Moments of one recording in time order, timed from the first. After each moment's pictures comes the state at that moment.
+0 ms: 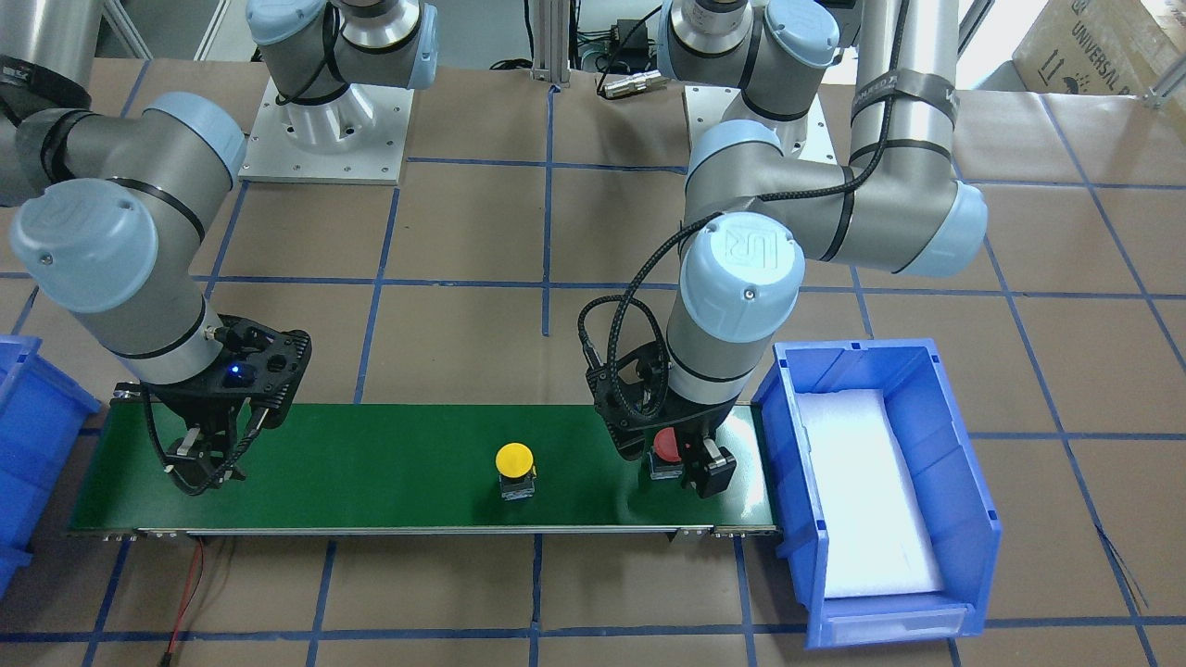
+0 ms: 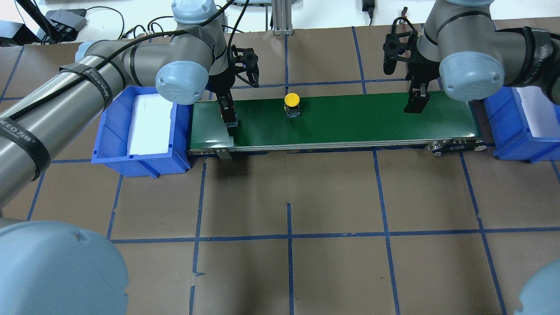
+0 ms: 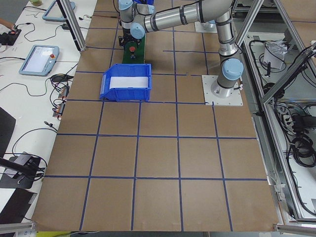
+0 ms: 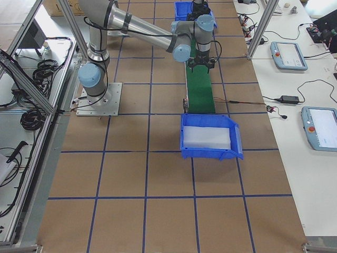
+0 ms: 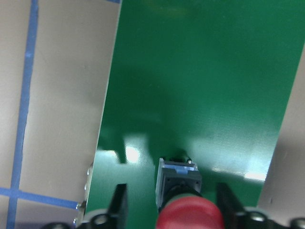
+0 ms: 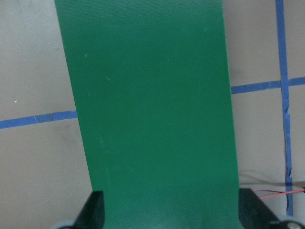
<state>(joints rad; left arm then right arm) -1.74 -1.99 -1.48 -1.20 1.58 1.00 1.49 -1.25 1.67 -2.05 -1.58 -1.54</state>
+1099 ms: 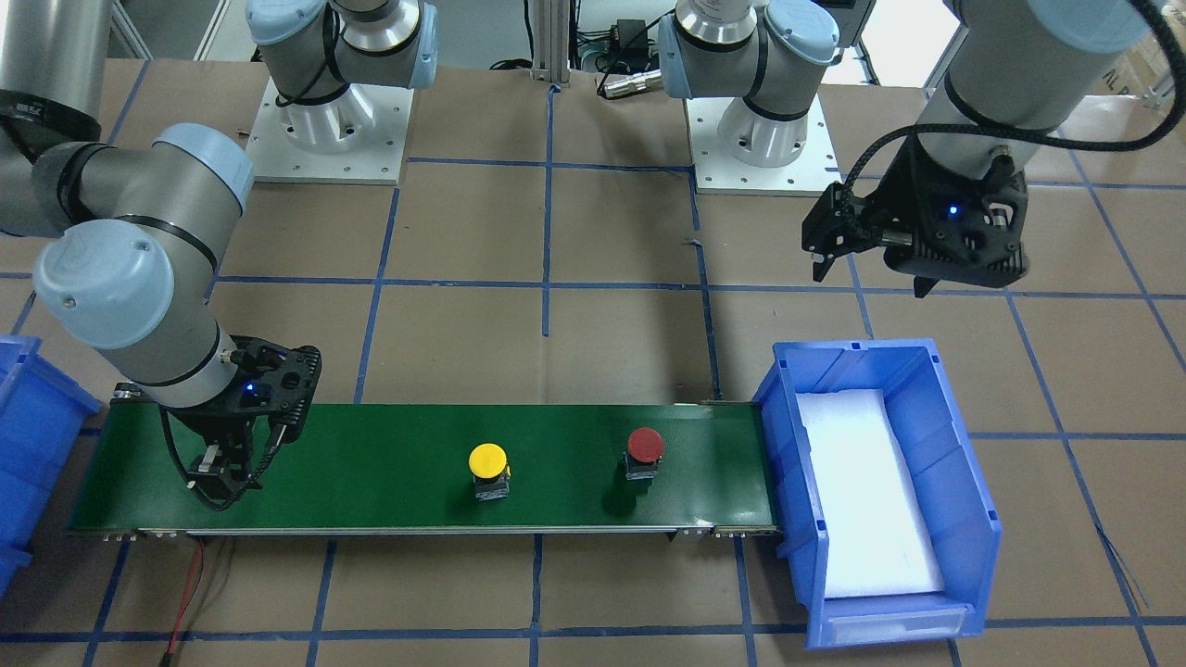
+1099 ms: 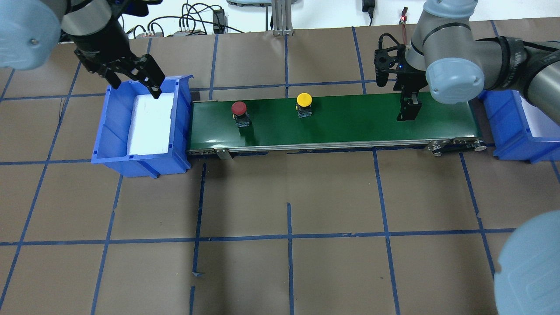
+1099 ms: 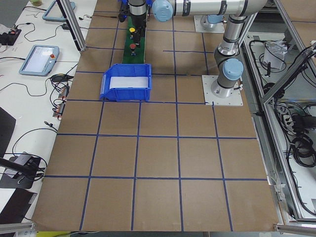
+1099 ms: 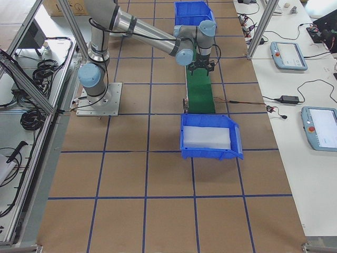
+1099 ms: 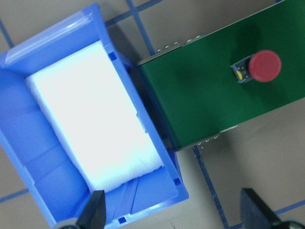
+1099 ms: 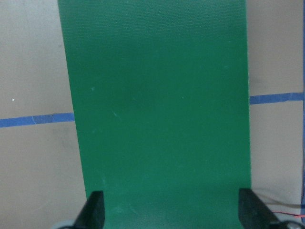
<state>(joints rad) -1.48 -1.64 -1.48 -1.61 1.60 0.24 1.49 -1.22 1.67 -2.05 -1.58 -1.57</state>
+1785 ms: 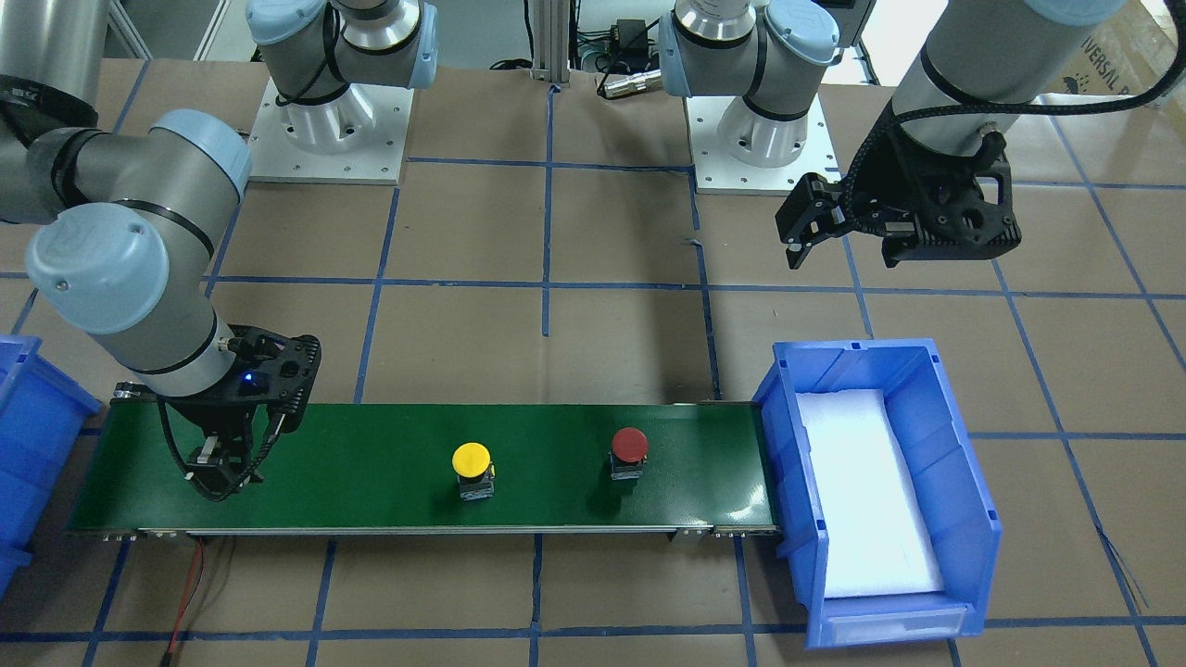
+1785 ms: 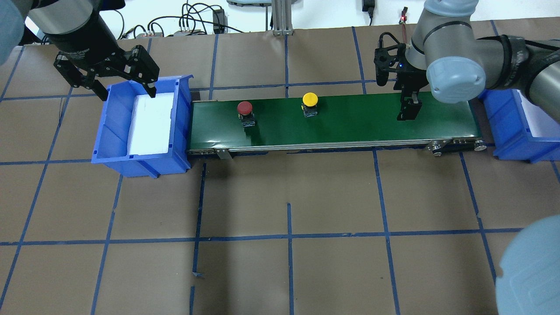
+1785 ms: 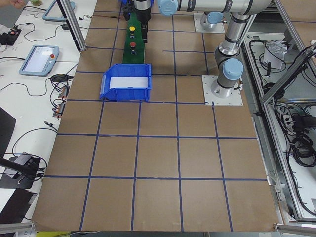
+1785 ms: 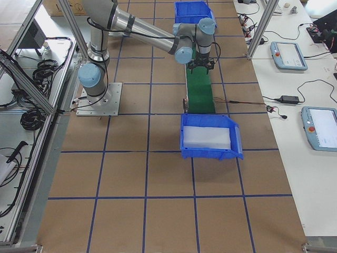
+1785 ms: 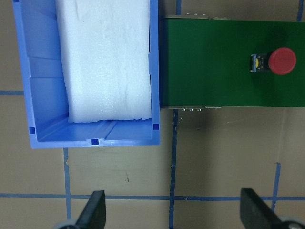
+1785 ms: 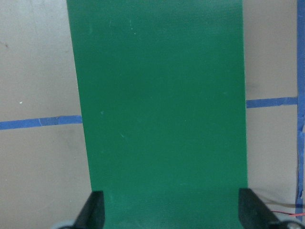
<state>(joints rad) -1.51 -1.64 -1.48 -1.65 1.56 0.01 1.49 -1.24 1.67 -2.04 -1.56 -1.58</state>
